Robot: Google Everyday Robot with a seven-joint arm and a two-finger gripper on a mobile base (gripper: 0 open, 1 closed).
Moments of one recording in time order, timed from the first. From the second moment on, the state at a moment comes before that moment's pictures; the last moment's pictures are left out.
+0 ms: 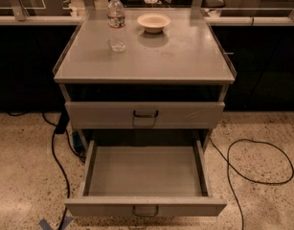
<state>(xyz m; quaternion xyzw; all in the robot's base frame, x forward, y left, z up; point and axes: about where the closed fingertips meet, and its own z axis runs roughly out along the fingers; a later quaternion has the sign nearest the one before) 0.469 -0.505 0.953 -0.37 0.89 -0.06 0.28</state>
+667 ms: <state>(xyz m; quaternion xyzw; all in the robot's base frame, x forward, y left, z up) 0.456 -0.544 0.932 -0.32 0.89 -0.07 0.32</state>
